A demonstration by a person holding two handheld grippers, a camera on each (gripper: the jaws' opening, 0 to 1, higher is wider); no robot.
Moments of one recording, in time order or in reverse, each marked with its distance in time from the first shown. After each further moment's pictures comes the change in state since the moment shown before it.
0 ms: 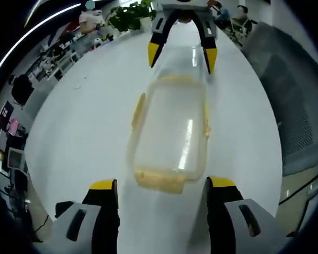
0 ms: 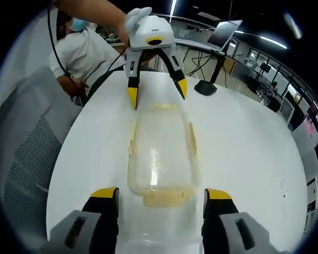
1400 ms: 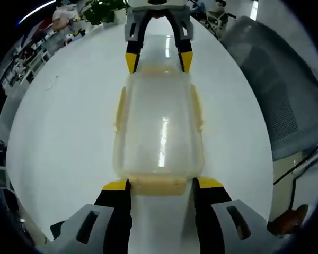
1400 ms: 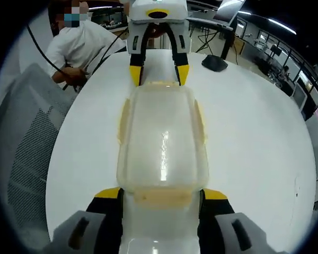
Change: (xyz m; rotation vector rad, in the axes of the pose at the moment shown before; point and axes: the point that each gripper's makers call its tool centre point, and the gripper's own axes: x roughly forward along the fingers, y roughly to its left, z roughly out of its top) left arm 0.015 -0.007 -0.002 0.083 0.067 -0.221; right arm 0.026 -0.004 -0.018 0.019 0.149 0.090
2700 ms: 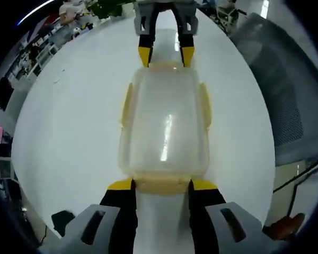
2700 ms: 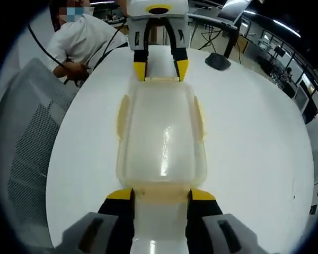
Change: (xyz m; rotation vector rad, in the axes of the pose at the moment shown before) left arm -0.005 -0.004 -0.005 -0.039 0.059 0.075; right arm -0.004 0.003 -0.001 -0.029 0.032 0.002
